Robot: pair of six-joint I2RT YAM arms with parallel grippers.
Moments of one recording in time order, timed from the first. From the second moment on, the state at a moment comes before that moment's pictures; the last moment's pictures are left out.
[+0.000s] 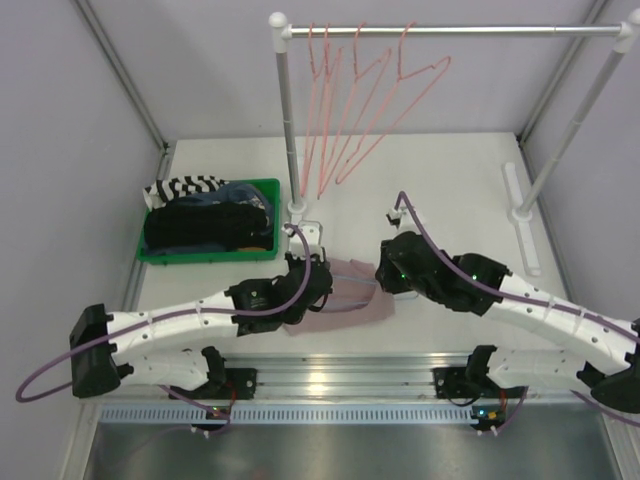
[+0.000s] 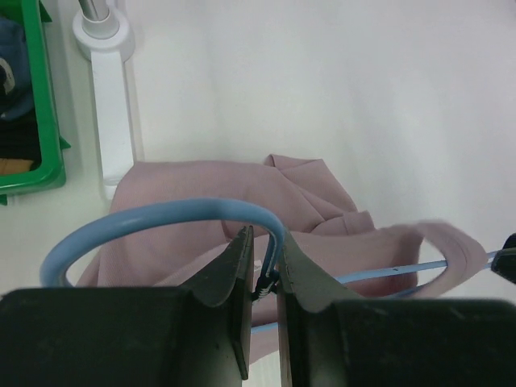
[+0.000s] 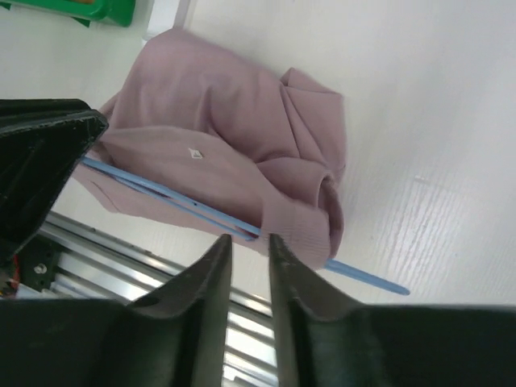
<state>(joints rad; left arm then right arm) -1.20 1.16 0.86 -0.28 -0.77 -0.68 1.05 1.05 1.06 -0.78 0.39 0.69</state>
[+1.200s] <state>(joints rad) -1.21 1.02 1.20 -0.59 -0.56 -0.46 1.06 1.04 1.06 -0.50 -0.08 0.13</state>
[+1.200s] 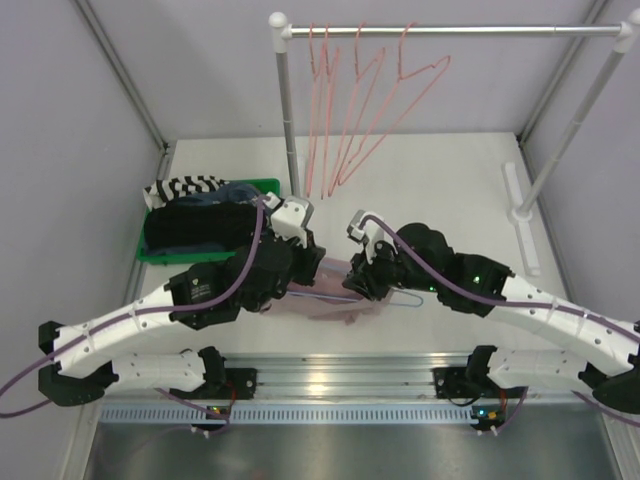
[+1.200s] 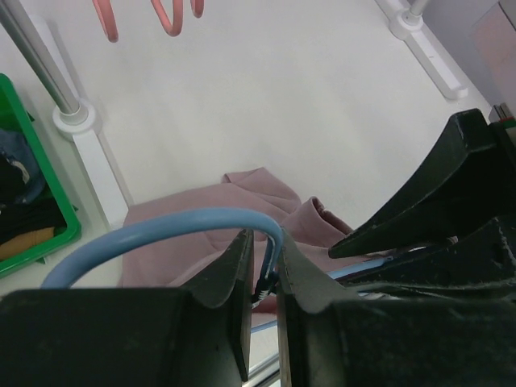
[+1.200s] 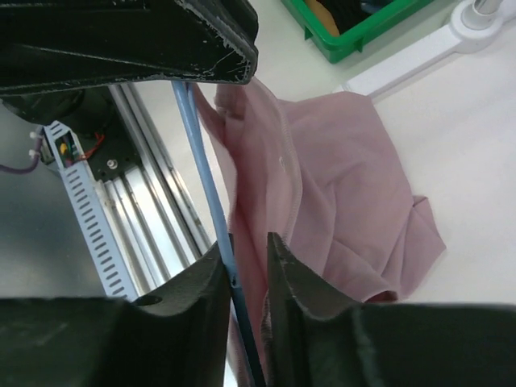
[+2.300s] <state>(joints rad) -1.22 1.02 1.29 -0.58 -0.53 -0.43 1.17 0.88 0.98 -0.44 0.04 0.16</state>
